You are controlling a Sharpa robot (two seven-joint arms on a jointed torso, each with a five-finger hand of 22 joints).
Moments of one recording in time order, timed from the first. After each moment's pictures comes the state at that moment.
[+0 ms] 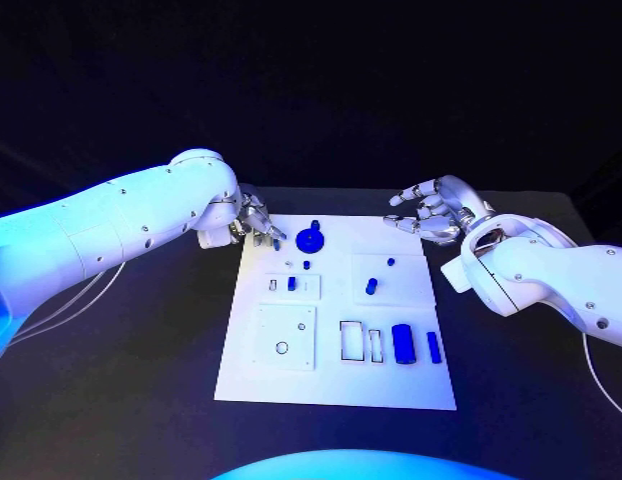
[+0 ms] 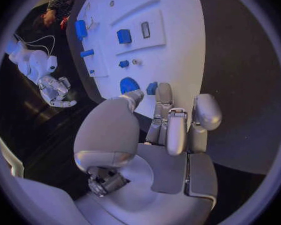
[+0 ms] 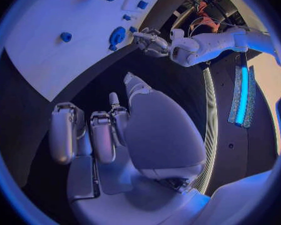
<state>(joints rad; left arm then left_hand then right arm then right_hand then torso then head) 1.34 -0.51 -0.03 1.00 -1.00 0.33 -0.51 1.16 -0.11 0.34 0.29 0.24 0.89 0.10 0.48 0.67 1.10 0.02 0.90 0.54 1.47 -0.03 1.50 1.31 0.10 1.28 0.08 1.30 1.09 1.26 -0.86 -0.11 1.61 -0.88 -0.64 -0.14 1.47 -0.15 0.17 0.28 0.21 0.88 0.17 0.09 0.43 1.42 0.09 1.40 1.31 1.47 0.01 1.54 1.31 0.04 1.47 0.11 1.34 1.31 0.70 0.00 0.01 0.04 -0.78</state>
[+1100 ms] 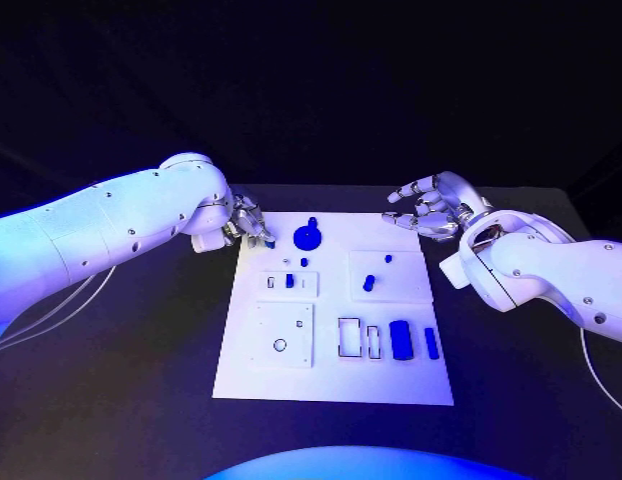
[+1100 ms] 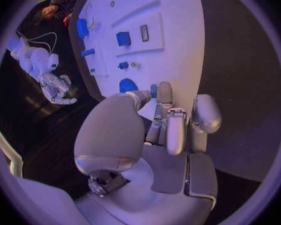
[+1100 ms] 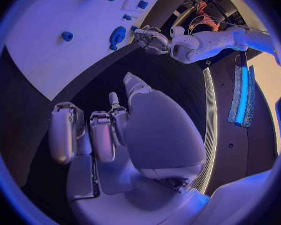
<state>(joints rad) 1.33 -0.55 -0.04 1.04 -0.96 0.28 -0.50 1.33 -0.11 0.56 0.30 0.23 0.89 0.08 0.52 0.67 1.14 0.00 0.89 0.52 1.47 -0.05 1.50 1.31 0.10 1.29 0.06 1.32 1.12 1.26 -0.87 -0.11 1.61 -0.88 -0.64 -0.14 1.47 -0.15 0.18 0.29 0.21 0.88 0.17 0.10 0.43 1.42 0.09 1.40 1.31 1.47 0.01 1.54 1.31 0.04 1.47 0.11 1.34 1.31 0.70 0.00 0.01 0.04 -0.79</state>
